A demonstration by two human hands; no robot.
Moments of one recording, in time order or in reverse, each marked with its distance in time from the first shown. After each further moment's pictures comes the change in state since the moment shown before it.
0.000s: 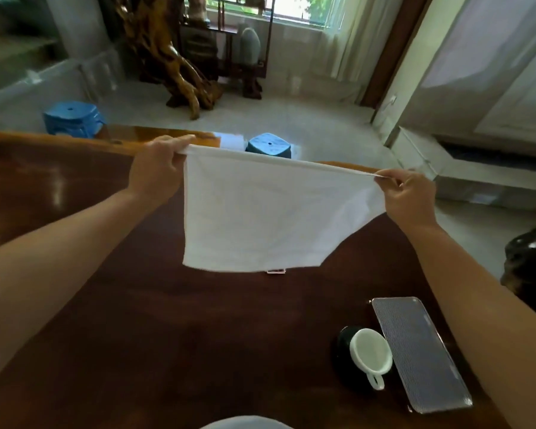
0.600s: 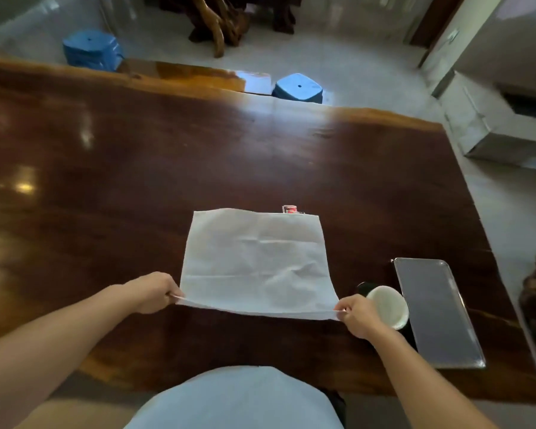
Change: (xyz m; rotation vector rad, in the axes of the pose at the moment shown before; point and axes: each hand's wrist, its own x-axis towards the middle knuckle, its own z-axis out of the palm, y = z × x) left_hand -0.284 -0.081 0.048 0.132 -1.362 -0.463; right_hand -0.279 0.087 0.100 -0.197 -1.093 0.519
